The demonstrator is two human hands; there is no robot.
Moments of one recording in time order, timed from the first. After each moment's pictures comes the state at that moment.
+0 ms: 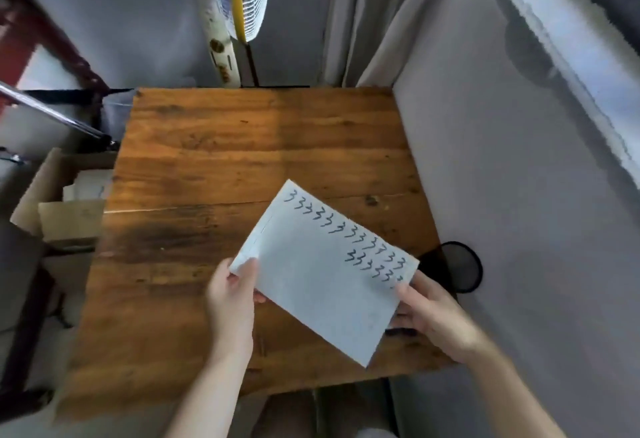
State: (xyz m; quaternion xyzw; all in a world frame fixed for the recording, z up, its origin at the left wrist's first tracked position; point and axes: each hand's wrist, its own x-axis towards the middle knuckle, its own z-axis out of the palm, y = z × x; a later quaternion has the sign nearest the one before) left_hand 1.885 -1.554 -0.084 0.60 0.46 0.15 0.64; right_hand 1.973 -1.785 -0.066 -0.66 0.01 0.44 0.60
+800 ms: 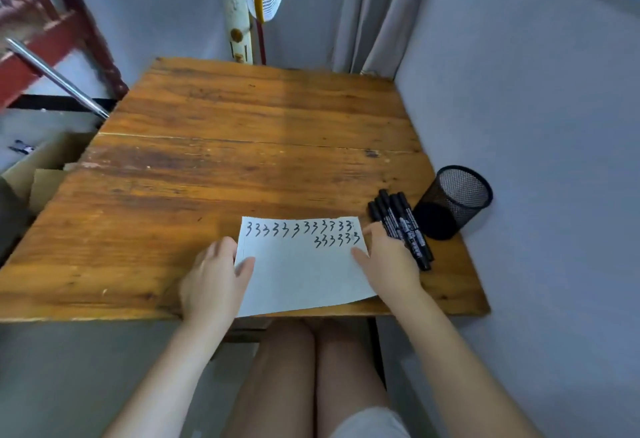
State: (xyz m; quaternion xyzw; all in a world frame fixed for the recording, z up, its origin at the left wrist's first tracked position) left_hand 1.787 -1.587 -0.244 0.92 0.32 0.14 0.17; right_hand 1.918 -1.779 -0.234 -0.96 -0.17 0.10 0.19
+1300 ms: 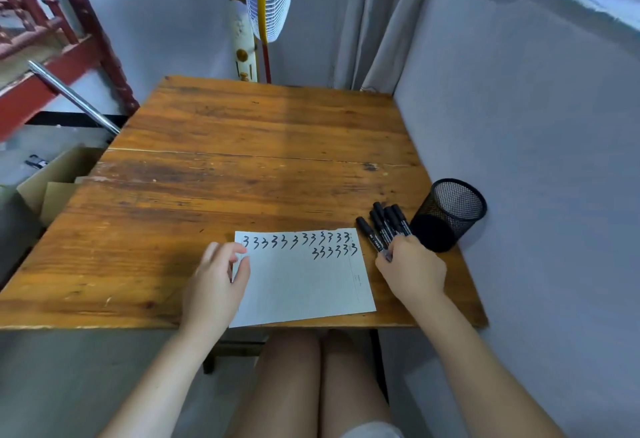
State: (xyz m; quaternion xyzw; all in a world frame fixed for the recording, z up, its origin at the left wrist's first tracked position) left_hand 1.785 -1.587 -0.238 0.89 0.27 0.21 0.30; right_hand 1.932 -1.805 -0.220 -0.99 -0.14 0.00 0.08
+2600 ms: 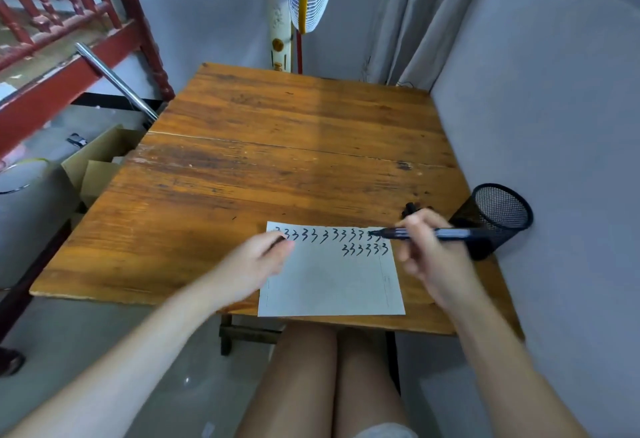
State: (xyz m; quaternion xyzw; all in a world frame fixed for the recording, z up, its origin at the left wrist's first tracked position) left_hand 1.791 -1.553 -0.232 0.88 0.13 -0.01 0.46; right_hand 1.917 -1.791 -0.180 -0.68 -0.18 0.21 0.68
